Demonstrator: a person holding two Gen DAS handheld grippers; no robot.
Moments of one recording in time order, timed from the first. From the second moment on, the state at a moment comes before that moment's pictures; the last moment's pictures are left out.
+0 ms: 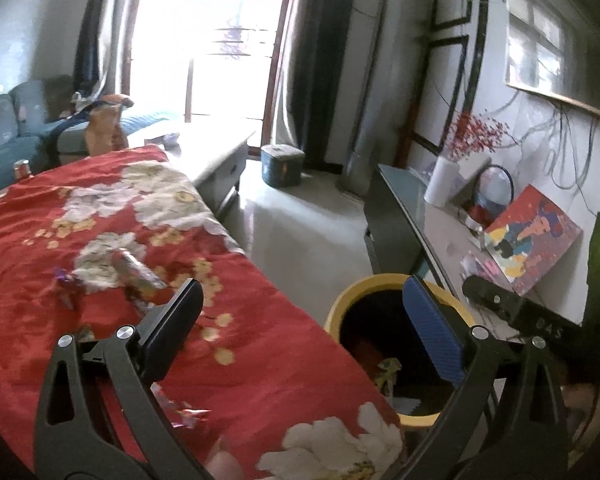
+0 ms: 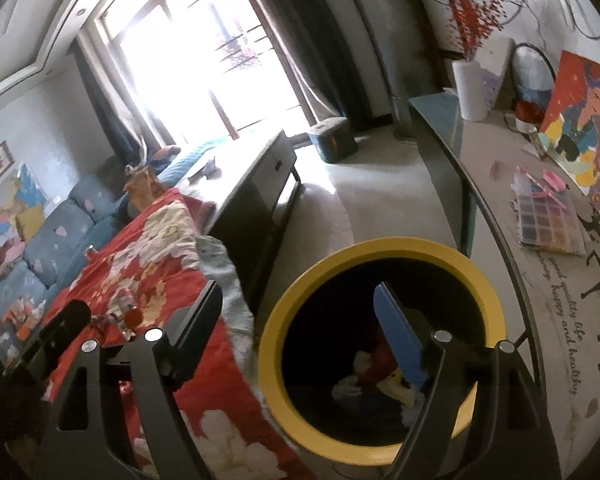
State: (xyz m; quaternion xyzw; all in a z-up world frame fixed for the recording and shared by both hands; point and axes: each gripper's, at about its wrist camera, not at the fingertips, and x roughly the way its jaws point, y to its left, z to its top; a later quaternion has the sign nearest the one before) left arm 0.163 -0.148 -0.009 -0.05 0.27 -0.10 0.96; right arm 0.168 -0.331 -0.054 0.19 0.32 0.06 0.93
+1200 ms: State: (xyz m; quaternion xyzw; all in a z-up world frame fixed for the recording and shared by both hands) left arm 0.129 0.003 0.001 -0.14 0.23 0.04 0.96; right arm 0.138 -0.182 -0.036 0.10 0.34 0.20 0.91
